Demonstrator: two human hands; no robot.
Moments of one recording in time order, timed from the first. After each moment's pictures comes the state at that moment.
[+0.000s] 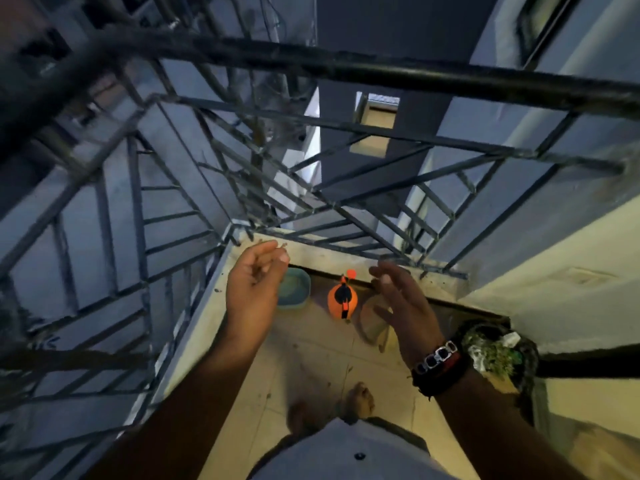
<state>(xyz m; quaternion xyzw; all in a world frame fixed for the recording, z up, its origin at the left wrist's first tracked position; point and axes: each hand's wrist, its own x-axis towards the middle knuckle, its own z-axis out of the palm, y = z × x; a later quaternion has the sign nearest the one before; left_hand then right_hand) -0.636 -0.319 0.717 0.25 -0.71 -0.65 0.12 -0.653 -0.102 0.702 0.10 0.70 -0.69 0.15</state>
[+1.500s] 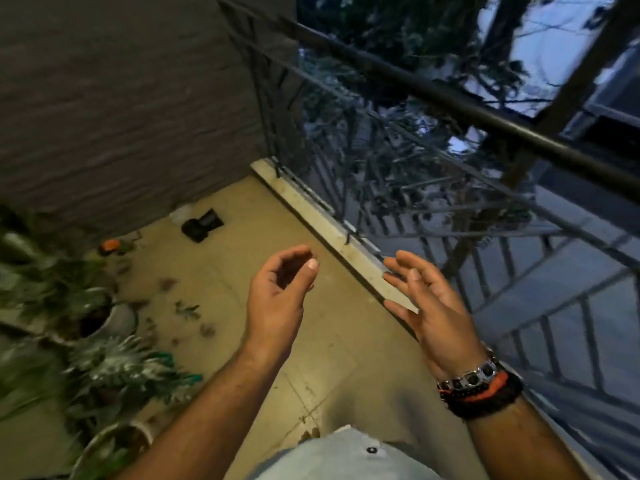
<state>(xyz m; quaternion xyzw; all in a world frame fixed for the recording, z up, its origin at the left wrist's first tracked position) -0.113 -0.195 0.806 0.65 -0.14 -0.22 0.71 -0.258 -0.323 0.806 -0.59 0.31 -0.23 0.71</state>
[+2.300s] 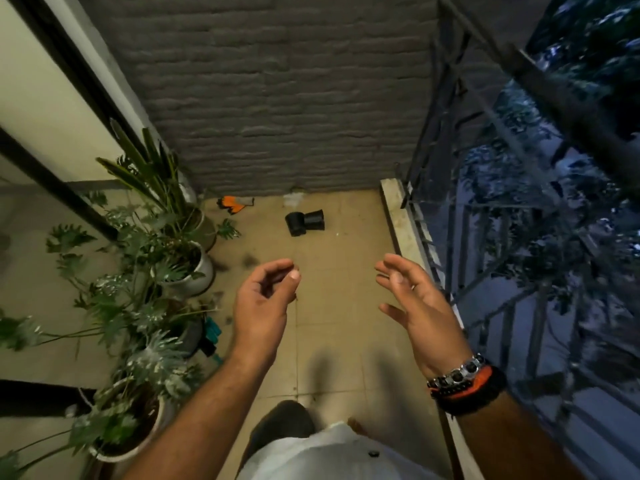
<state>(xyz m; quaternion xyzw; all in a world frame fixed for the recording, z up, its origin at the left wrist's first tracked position) 0.158 -0.259 0.772 0.70 0.12 -0.01 0.70 0.114 -0.458 0.784 -0.68 0.15 0.01 0.72</state>
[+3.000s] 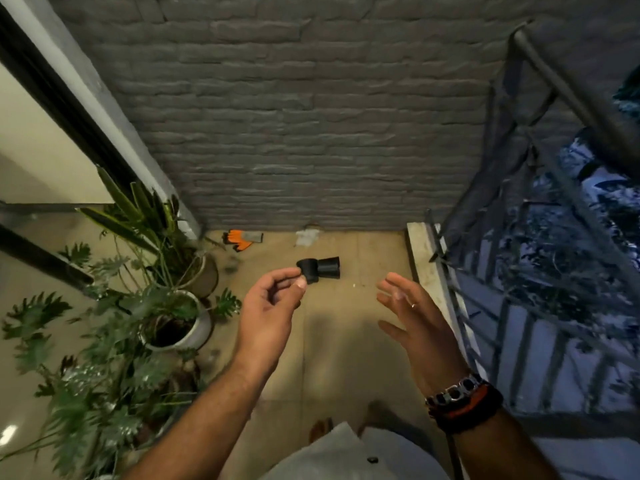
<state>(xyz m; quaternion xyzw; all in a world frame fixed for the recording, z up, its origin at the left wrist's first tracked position) 0.491 -0.266 0.753 0.69 0.13 -0.01 0.71 0.451 -0.467 0.758 -0.69 0.13 0.04 0.71</state>
